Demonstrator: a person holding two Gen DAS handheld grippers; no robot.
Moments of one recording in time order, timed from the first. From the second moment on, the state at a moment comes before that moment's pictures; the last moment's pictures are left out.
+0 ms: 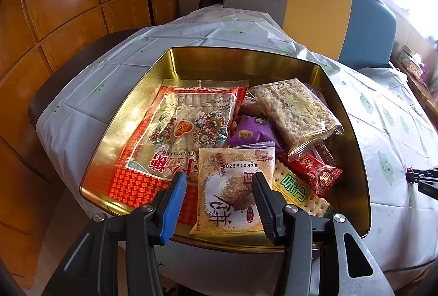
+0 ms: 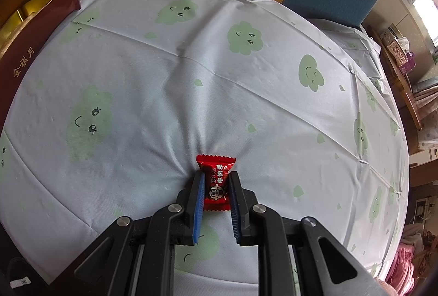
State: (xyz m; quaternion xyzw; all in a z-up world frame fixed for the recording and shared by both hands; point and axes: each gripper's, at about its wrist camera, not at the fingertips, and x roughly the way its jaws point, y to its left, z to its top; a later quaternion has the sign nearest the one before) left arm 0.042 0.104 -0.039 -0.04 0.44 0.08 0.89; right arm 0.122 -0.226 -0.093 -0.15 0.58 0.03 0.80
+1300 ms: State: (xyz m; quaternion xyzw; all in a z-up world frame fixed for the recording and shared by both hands) left arm 0.030 0.144 -0.034 -0.08 0.42 0.12 0.90; right arm 0.081 0.037 -0.035 -0.13 0.51 0.34 0.78
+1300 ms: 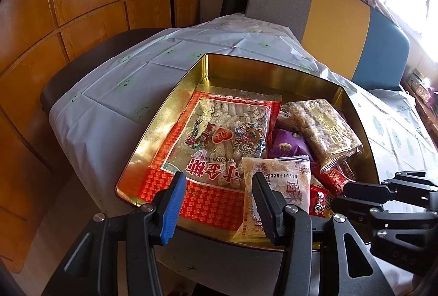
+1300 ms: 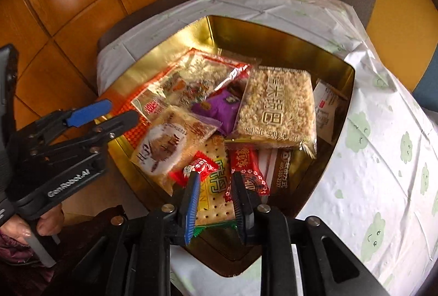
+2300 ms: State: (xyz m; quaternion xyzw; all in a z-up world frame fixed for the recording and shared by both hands) left arm 0.003 0.126 -0.012 -0.06 0.37 0.14 0.92; right arm 0.042 0.004 -0.013 -0.04 0.42 0.19 0.89
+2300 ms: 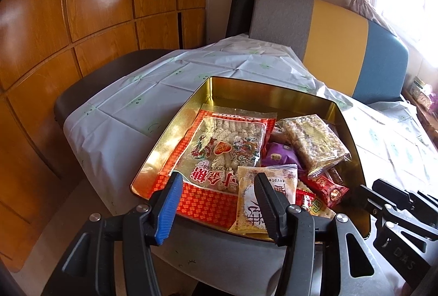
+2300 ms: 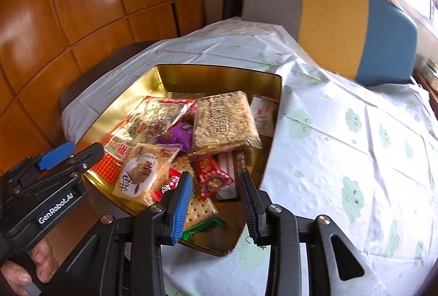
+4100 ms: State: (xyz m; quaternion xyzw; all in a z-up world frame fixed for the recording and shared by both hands) left arm -0.012 0.124 0.003 -0.06 0.34 0.14 0.93; right arm 0.024 -0.001 -0.003 -0.04 0.39 0.16 0.91
